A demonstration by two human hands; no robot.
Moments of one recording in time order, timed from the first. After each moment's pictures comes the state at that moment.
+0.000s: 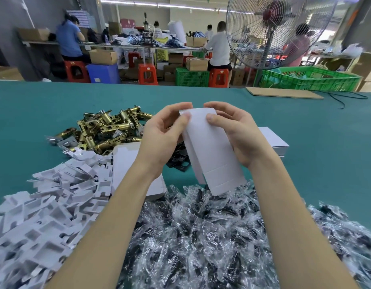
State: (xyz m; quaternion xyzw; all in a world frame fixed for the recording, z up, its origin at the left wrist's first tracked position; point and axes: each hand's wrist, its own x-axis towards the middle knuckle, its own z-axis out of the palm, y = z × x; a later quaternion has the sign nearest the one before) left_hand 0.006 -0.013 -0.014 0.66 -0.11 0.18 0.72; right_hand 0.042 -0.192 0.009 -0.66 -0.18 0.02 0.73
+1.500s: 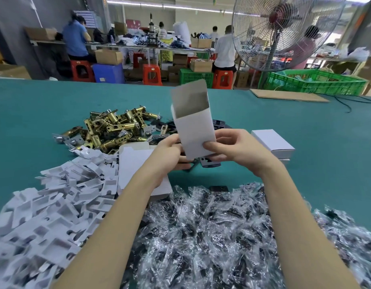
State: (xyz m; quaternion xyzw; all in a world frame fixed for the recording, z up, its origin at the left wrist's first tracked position) left_hand 0.020 -0.005 -0.043 0.71 0.03 -0.01 0.70; right_hand 0.056 -0.204 -0.021 -0.79 -0.21 0.08 0.58
